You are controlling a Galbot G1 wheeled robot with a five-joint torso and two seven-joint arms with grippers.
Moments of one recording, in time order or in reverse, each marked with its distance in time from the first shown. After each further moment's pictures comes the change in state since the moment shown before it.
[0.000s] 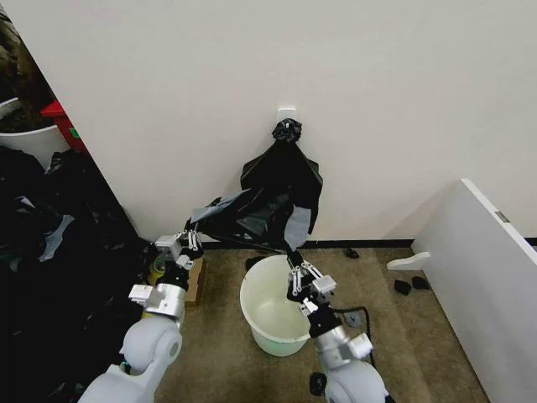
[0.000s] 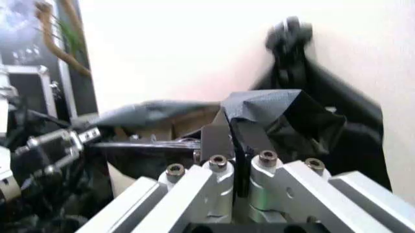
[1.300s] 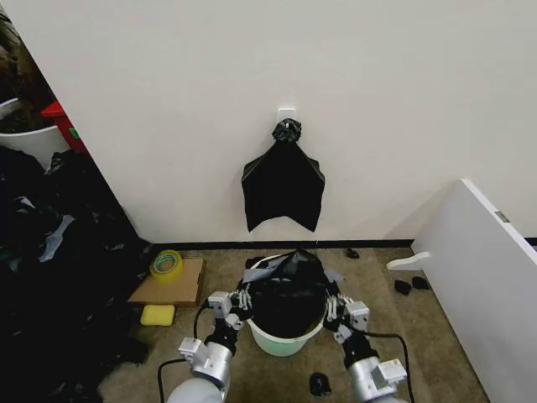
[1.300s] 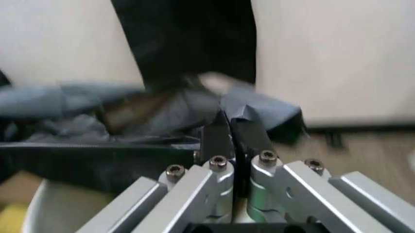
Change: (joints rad) left arm 0.180 -0.094 0.248 0.015 0.046 0.051 -0.127; right arm -0.204 -0.222 -0.009 0.095 0.132 -0.266 0.404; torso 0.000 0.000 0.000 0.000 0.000
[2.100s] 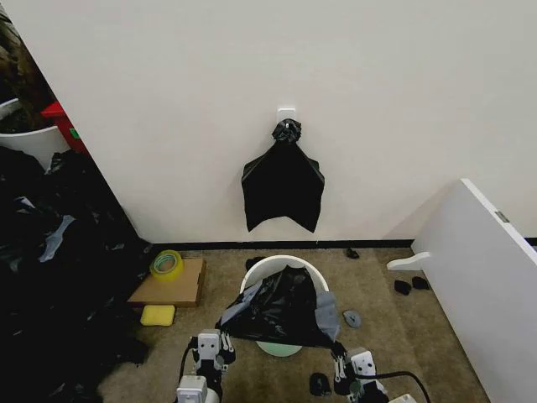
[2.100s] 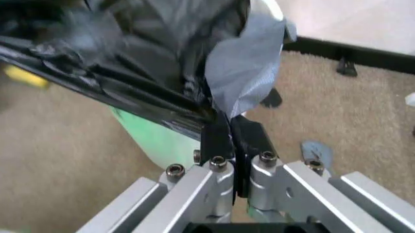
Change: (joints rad) left arm 0.169 0.078 0.062 -0.131 0.244 0.328 -0.336; right arm -0.167 -0.263 -0.033 0.148 0.064 -0.328 0.097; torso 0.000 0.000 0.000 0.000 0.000
